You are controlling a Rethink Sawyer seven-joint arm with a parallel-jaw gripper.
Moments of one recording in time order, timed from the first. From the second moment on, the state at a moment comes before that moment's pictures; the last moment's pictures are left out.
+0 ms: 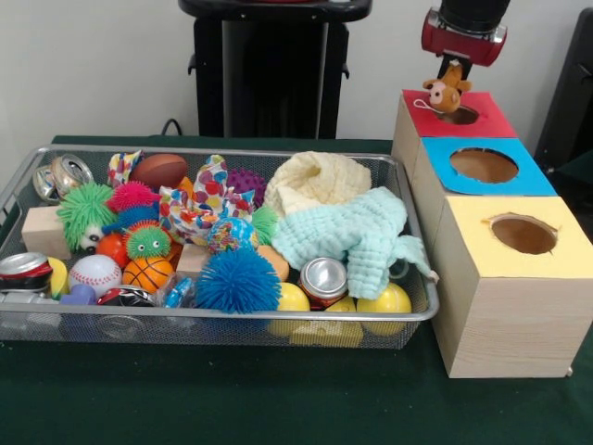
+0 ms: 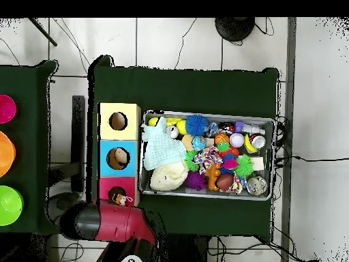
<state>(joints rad) 0.32 -0.73 -0.22 2.03 0.29 0.52 1.98</state>
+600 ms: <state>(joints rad) 0.33 -0.67 -0.25 1.93 0.29 0.68 1.98</state>
